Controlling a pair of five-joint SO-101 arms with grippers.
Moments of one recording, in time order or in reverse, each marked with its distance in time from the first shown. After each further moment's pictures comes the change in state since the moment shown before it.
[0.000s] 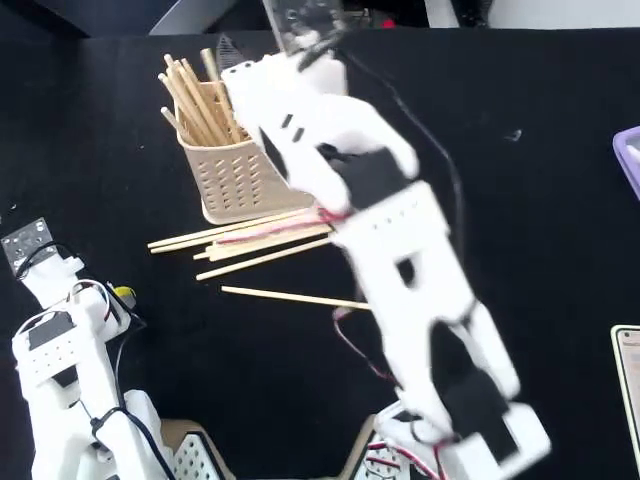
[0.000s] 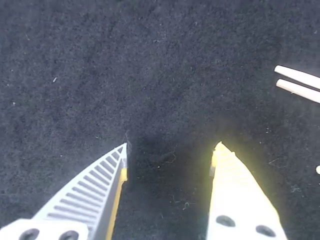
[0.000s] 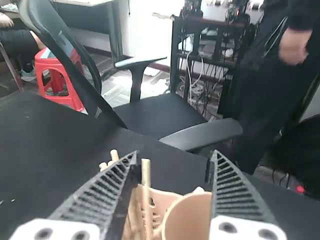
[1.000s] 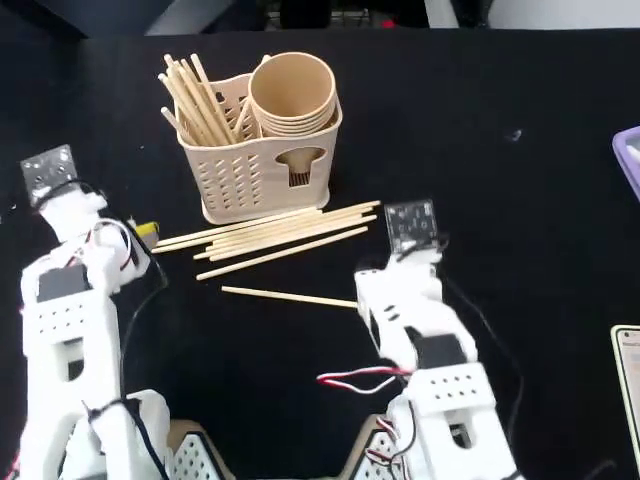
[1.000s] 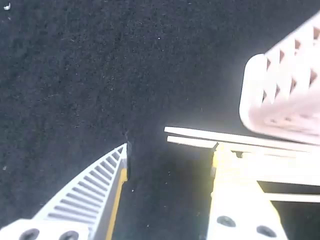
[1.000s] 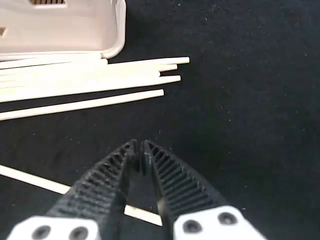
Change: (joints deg) left arm 15.3 5.9 -21.2 5.8 6.8; right arm 20.5 -53.9 96.9 -12.7 0.0
